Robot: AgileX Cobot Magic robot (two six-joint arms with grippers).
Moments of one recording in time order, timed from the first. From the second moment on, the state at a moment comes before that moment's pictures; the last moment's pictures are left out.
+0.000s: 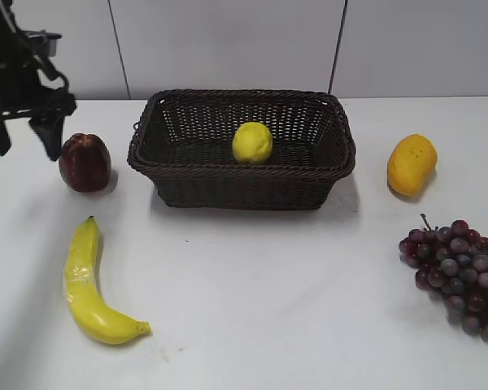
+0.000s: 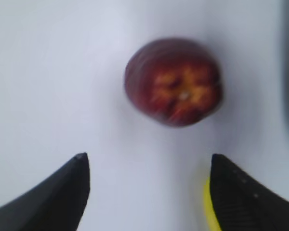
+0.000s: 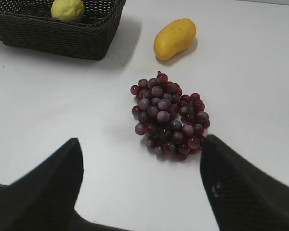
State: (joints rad) left arm -0.17 2.06 -1.70 -0.06 1.21 0.09; right arm 0.09 -0.01 -0.50 0.19 1.04 -0.10
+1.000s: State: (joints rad) left arm -0.07 0.95 -0.66 -0.09 1.09 0.09; right arm 0.09 -0.01 -0.50 0.19 1.04 -0.10
